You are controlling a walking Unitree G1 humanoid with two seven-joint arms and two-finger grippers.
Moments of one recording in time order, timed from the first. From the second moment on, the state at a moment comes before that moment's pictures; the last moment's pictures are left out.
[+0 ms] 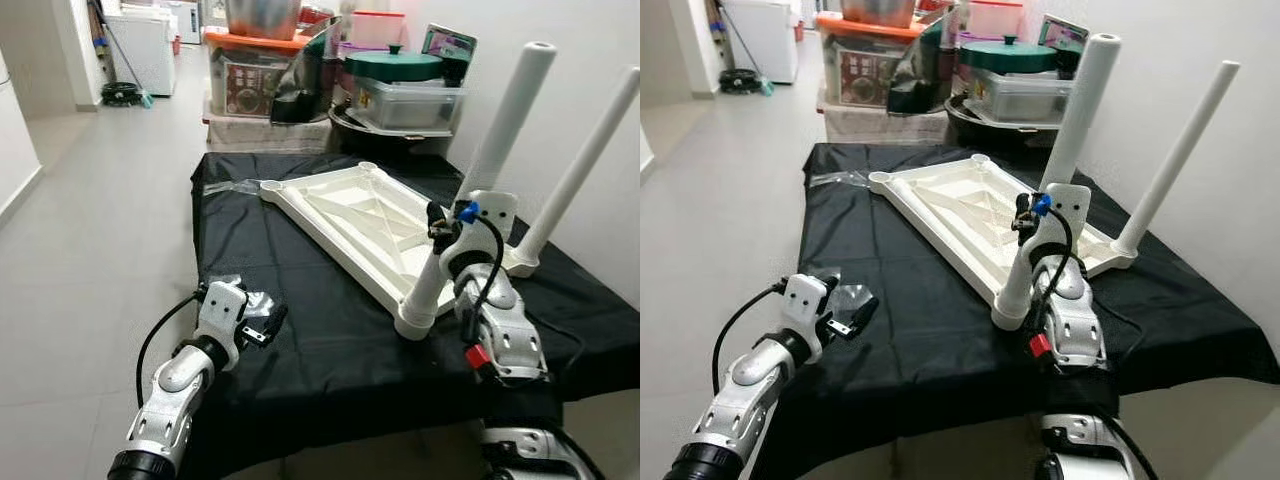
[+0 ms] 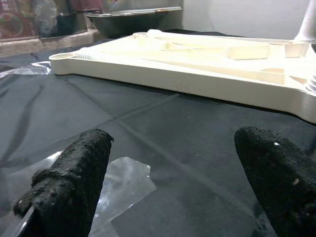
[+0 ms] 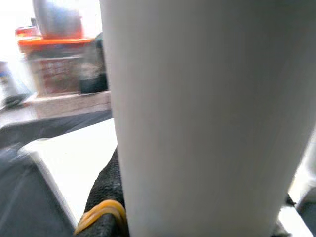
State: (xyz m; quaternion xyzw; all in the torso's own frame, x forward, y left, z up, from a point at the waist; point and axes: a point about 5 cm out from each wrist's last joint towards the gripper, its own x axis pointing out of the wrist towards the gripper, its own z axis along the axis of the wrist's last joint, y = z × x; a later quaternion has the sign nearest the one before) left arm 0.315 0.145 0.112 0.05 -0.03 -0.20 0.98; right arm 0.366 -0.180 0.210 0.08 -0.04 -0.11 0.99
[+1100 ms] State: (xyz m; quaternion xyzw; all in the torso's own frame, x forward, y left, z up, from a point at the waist) left arm 0.315 0.143 0.111 0.05 -0.03 -0.19 0.98; right arm 0.373 -0.138 0.211 0.06 0.00 -0.16 0.99
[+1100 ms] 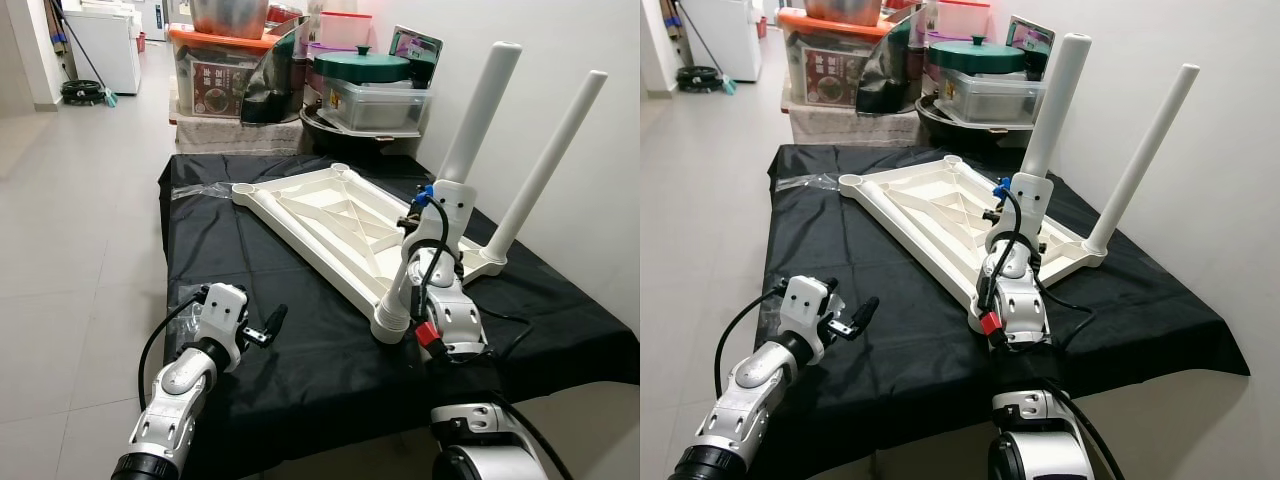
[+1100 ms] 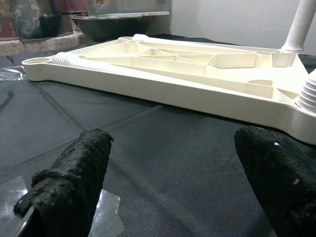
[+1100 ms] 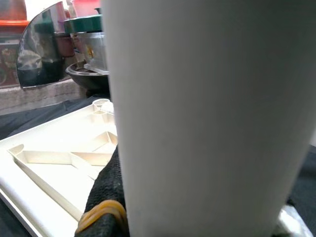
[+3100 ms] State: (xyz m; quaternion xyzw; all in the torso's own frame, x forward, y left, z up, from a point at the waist) left arm 0.317 0.141 0.113 0.05 -0.03 -0.20 0.98; right arm 0.348 -0.135 0.224 0.07 -0.02 -0.10 0.99
